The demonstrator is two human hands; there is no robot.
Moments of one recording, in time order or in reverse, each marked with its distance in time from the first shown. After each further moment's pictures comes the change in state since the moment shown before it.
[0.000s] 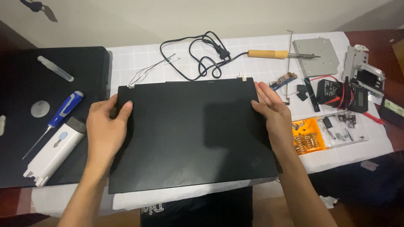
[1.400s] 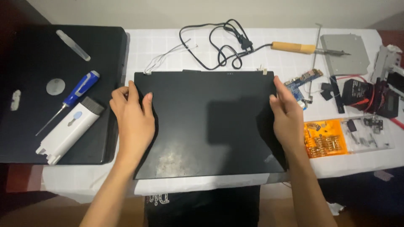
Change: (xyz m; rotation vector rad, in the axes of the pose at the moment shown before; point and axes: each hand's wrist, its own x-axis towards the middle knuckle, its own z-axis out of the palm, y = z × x) left_hand -0.030 -0.003 0.027 0.166 0.157 0.261; right_hand 0.020 0.060 -0.020 -0.453 -0.124 -0.414
